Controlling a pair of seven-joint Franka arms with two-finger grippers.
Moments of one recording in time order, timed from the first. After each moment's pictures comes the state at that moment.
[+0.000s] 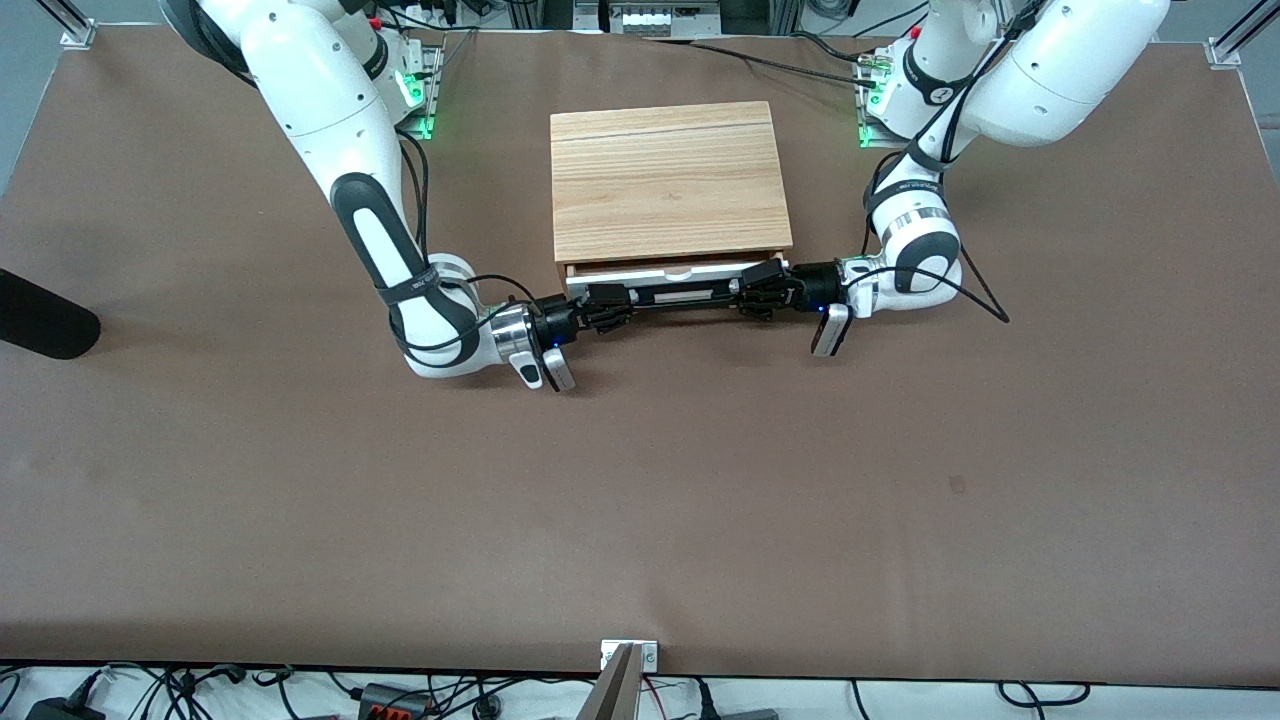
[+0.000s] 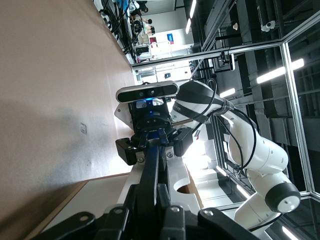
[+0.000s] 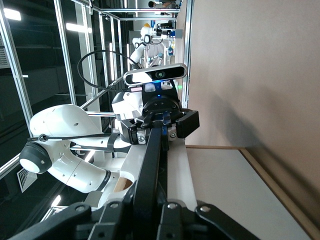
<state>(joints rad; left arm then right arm) 0.05 0.56 -0.35 -2.26 -1.87 1.84 1.48 0.42 0.82 0.05 -1.71 1.72 1.70 -1.02</state>
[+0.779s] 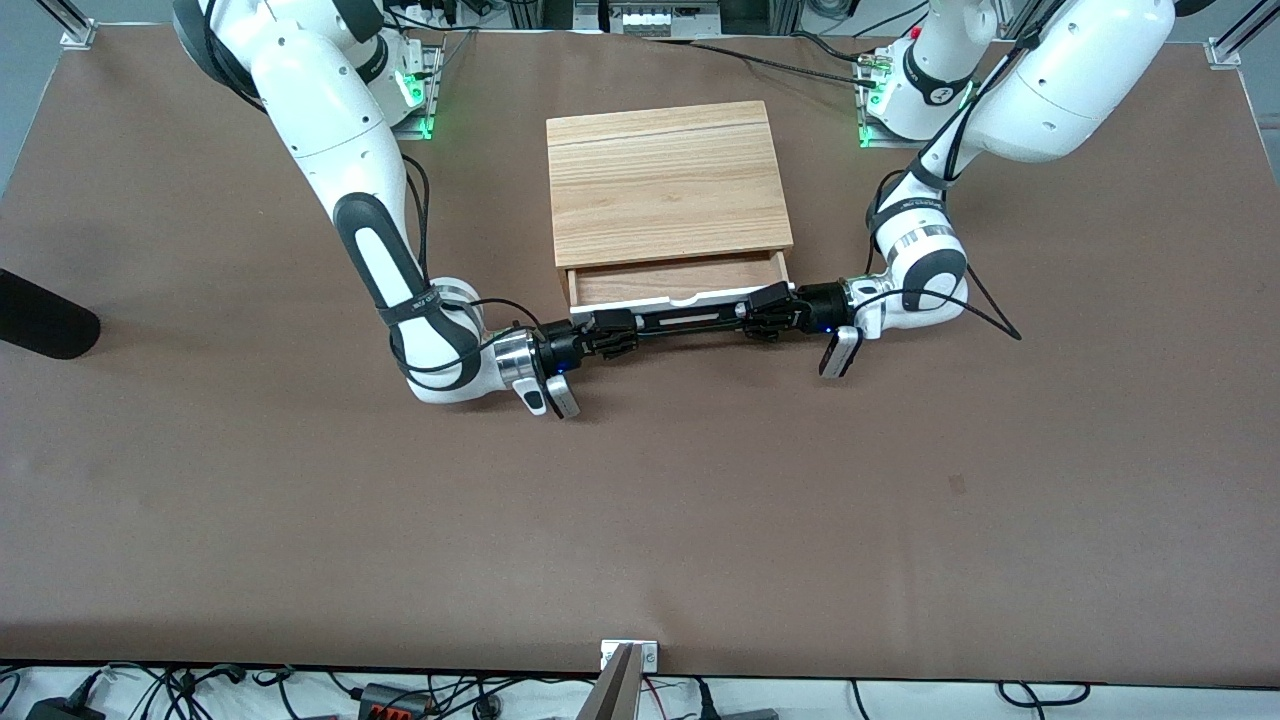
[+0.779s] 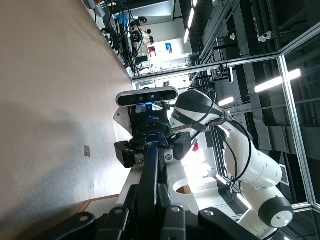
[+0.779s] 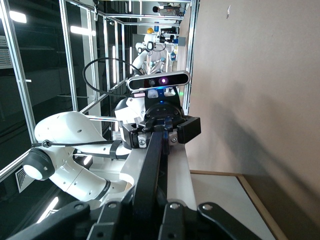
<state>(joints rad) 0.06 0.61 -0.34 -2.17 -1.87 1.85 1.45 0.41 0.90 0.05 -1.56 1.71 1.71 -0.98</state>
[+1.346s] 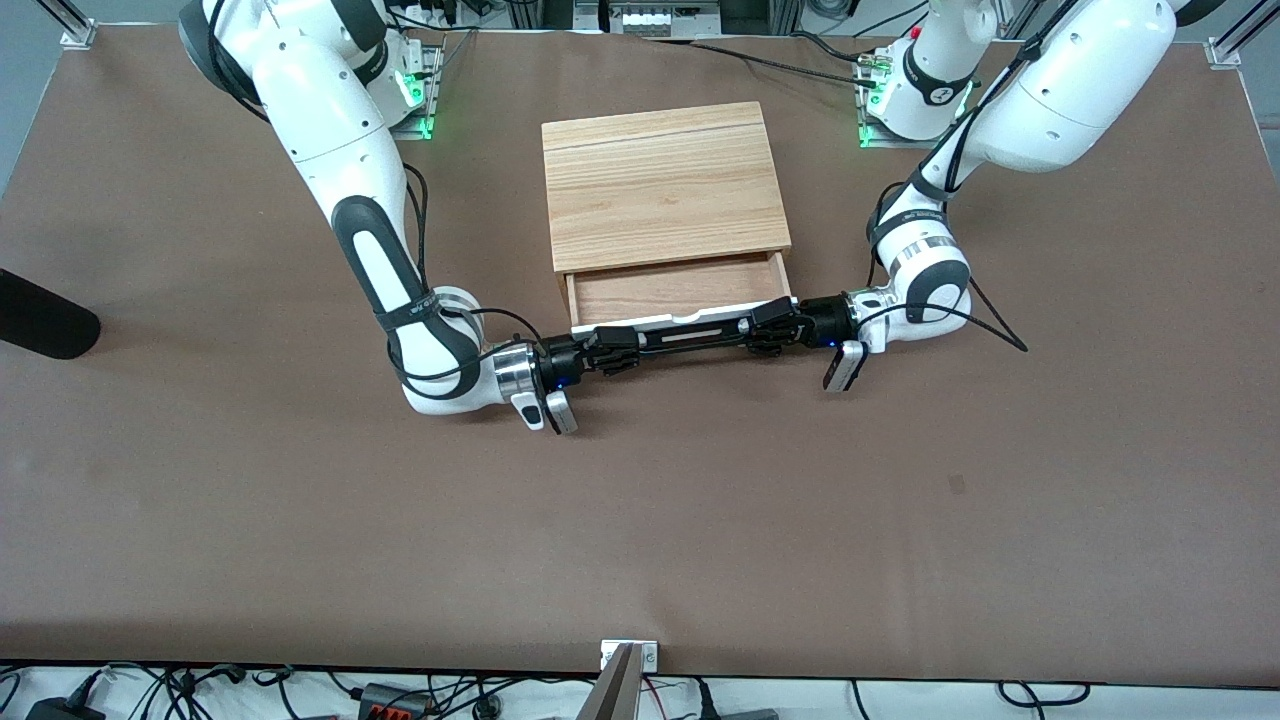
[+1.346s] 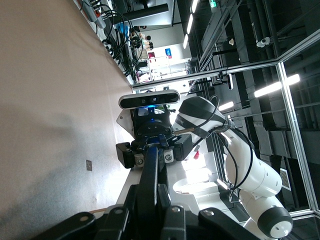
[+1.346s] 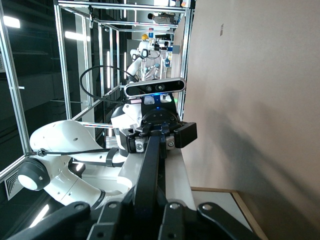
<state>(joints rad) 0.06 0.64 -0.33 -2.11 -1.87 1.86 1.43 0.41 0.94 0.05 -1.48 1.70 1.75 -0.93</state>
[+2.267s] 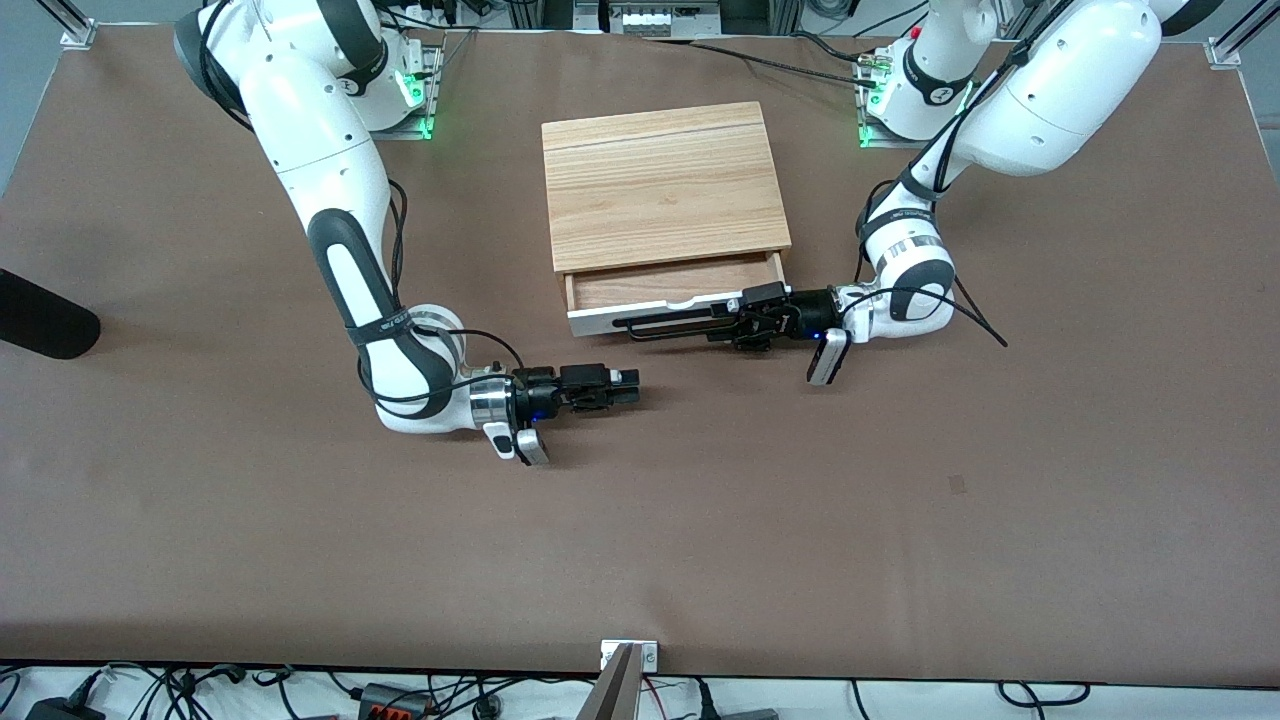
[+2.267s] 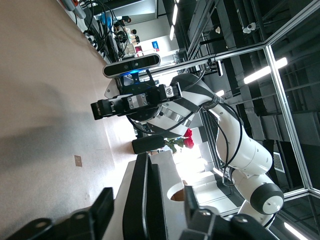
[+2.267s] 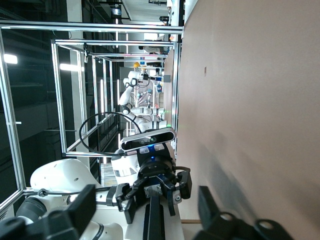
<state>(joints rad) 0.05 0.66 -0.35 -2.12 -1.87 1.83 1.54 0.37 0.97 0.04 -1.39 1.73 1.82 -0.84</state>
